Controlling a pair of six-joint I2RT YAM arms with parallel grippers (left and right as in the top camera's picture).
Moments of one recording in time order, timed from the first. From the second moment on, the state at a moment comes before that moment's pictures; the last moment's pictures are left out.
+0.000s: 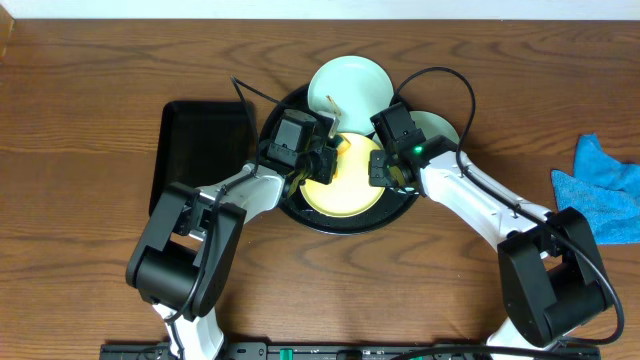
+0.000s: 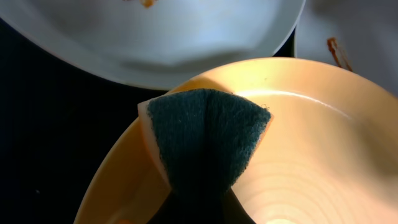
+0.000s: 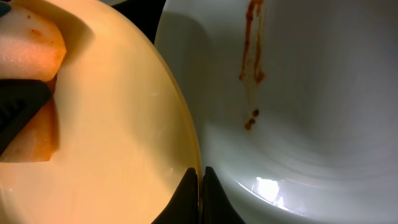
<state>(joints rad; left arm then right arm) -0.41 1.91 0.97 0.08 0.28 -0.16 0.49 1.81 1.17 -0.57 0.04 0.53</state>
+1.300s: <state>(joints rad) -0.41 2.00 0.97 0.35 0.34 -0.16 0.49 1.81 1.17 -0.57 0.05 0.53</state>
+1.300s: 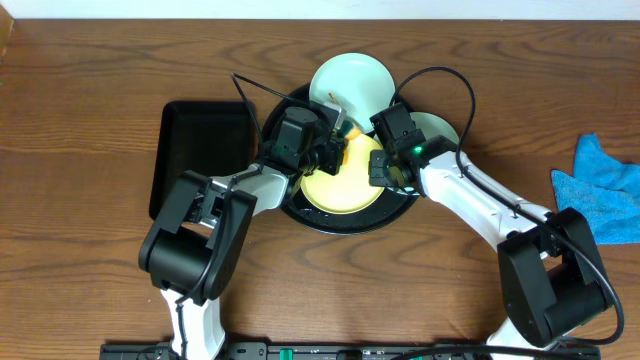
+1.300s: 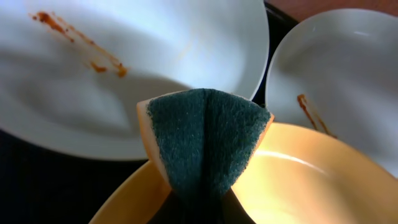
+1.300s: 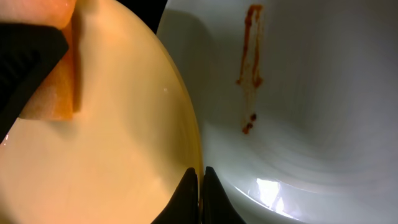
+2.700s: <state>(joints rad) -0.35 1.83 0.96 0.18 0.49 -0.63 0.51 1.81 1.17 -0.56 0.01 0.53</state>
